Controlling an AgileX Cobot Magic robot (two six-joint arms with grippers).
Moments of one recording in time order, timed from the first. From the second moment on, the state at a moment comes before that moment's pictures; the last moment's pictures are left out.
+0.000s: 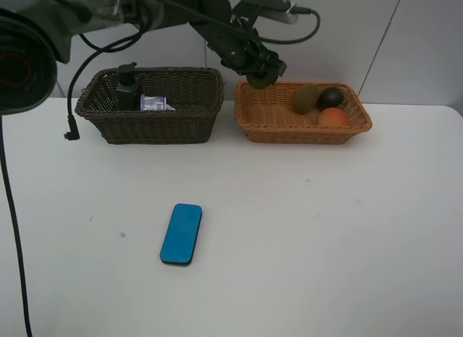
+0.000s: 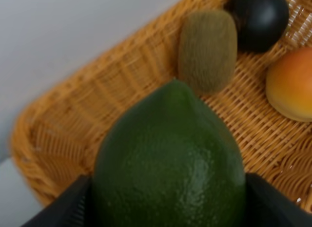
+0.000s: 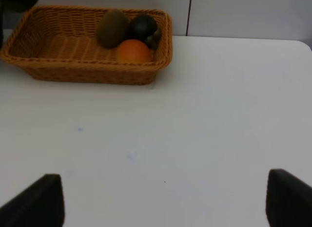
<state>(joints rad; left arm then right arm) -0.57 2.42 -2.16 -0.22 0.56 0.29 -0.05 0.00 -0.52 0.01 1.06 -0.07</state>
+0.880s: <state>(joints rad) -0.57 2.56 -2.17 -0.28 0.49 0.31 -0.05 0.00 -0.52 0.01 1.06 -0.07</state>
